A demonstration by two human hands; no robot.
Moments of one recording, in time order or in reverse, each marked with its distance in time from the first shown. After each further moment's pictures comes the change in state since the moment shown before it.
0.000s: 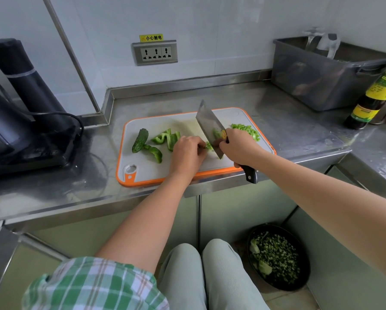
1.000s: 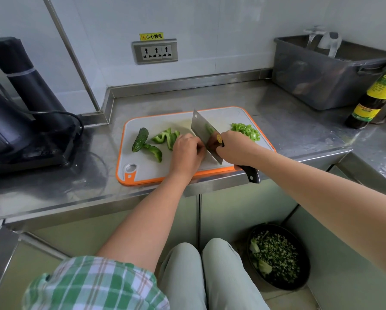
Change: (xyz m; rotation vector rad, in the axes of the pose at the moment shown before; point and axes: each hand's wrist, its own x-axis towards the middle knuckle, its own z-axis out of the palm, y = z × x) left_hand 0.003 -0.005 0.007 0.039 0.006 -0.036; right_hand -0.002 -0.008 0.001 -0.098 -0.092 -0.019
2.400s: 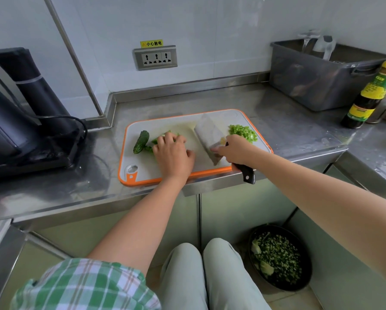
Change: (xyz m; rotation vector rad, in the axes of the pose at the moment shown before) left_hand -0.015 -0.001 -0.020 0.288 0.136 -0.191; right_hand 0.001 0.016 0.007 0.239 -0.001 0.104
